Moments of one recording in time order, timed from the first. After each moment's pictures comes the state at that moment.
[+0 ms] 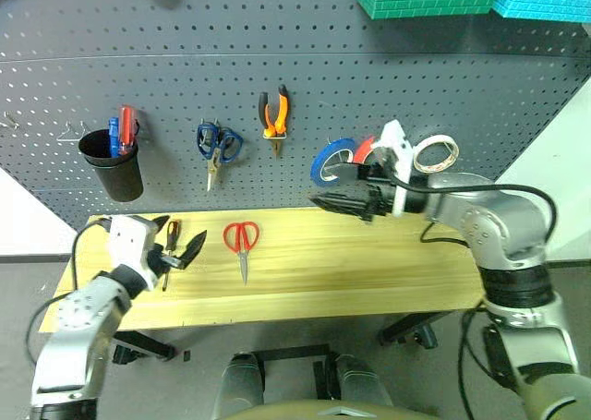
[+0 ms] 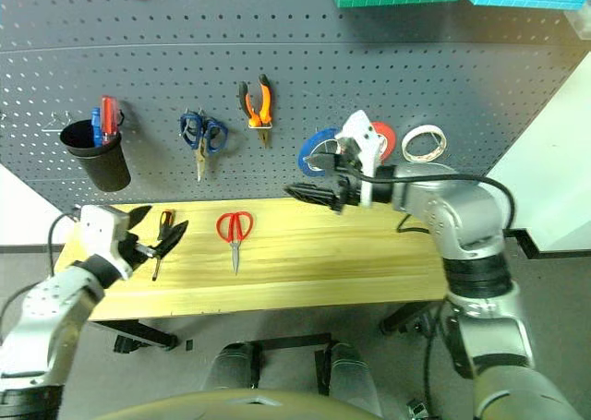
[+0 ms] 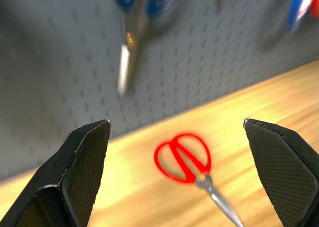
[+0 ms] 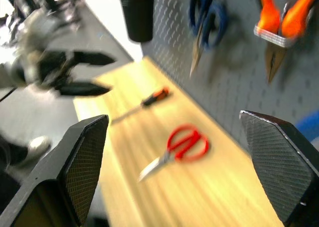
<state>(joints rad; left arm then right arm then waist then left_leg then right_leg) 0.13 0.43 0.20 -0.32 -0.30 0.41 -0.39 -0.57 -0.63 0.04 -0.17 0.56 0.80 1.02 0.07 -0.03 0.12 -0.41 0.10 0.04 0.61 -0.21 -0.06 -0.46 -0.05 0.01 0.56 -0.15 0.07</state>
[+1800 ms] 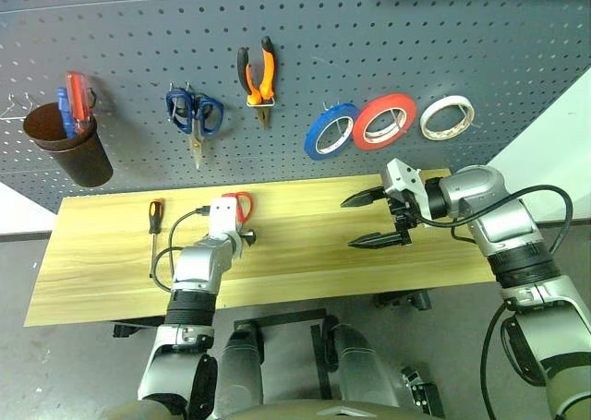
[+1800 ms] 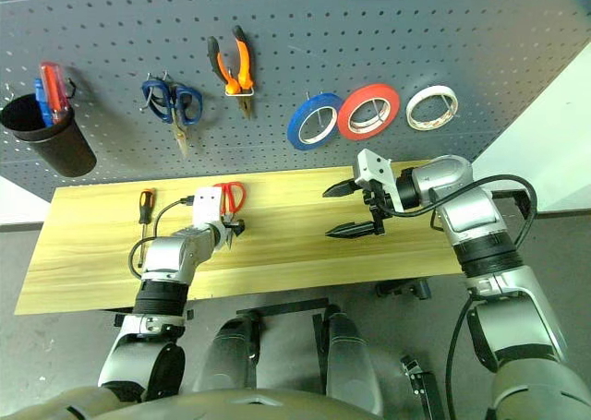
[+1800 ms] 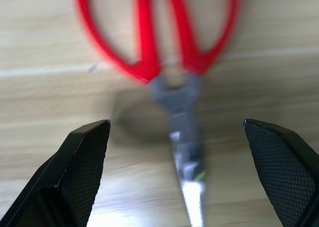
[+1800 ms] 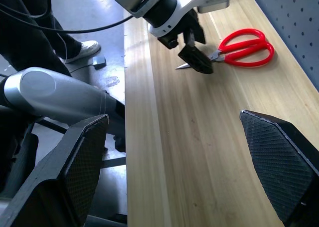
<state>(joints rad) -0.49 0.04 0.11 0.21 -0.09 0.95 0.08 -0.69 -0.68 0.21 0.27 0.26 0.28 1.49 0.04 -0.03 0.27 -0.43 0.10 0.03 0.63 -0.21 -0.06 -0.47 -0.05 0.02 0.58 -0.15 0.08</state>
